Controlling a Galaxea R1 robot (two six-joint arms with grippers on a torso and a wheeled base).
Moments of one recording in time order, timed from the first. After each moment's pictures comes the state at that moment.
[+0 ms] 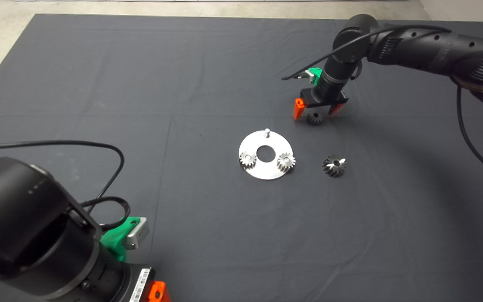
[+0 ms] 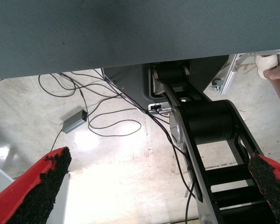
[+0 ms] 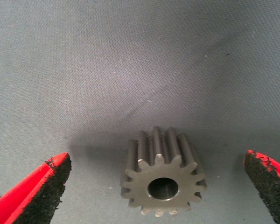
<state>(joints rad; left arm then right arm) -0.37 2.24 -0.36 0.05 1.43 -1.79 0.40 2.76 -1.86 -0.21 -1.37 0.79</state>
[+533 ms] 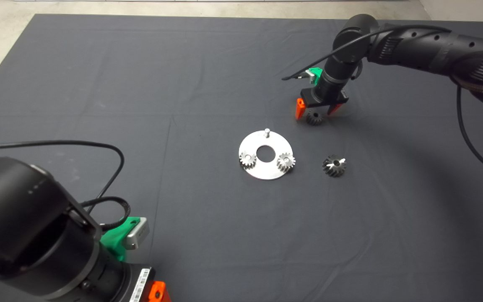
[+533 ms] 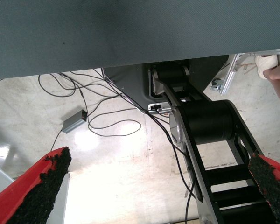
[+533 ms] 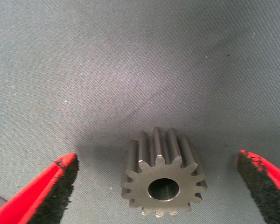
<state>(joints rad) -0.37 2.24 -0.36 0.04 1.43 -1.79 0.40 2.76 -1.86 -0.21 -1.37 0.79</state>
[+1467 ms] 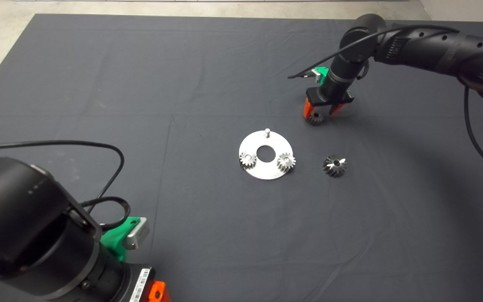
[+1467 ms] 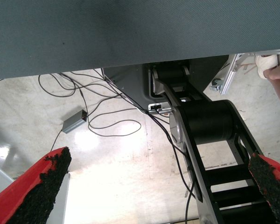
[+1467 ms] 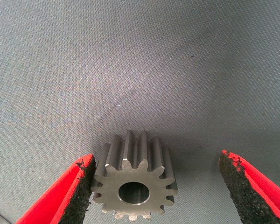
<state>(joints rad) -0.37 2.24 -0.36 0.05 1.43 -1.79 0.40 2.73 -1.86 -0.21 -1.37 0.79</state>
